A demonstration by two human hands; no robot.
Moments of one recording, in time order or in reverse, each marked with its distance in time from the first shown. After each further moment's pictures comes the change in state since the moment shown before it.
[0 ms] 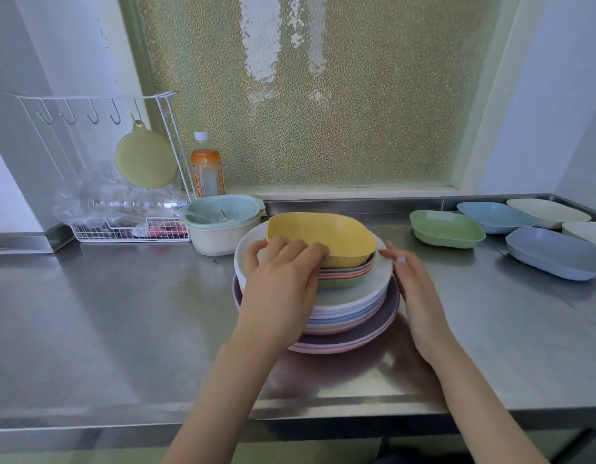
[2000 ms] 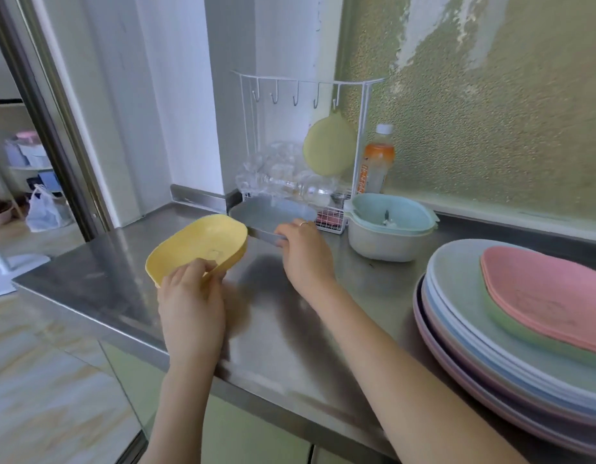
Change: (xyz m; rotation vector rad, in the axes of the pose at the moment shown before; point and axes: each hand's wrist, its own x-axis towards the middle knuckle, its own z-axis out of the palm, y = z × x) left_hand -0.121 -0.209 -0.138 0.205 0.338 -0.950; right_hand 0.024 -0.025 0.379 -0.659 -0.463 -0.505
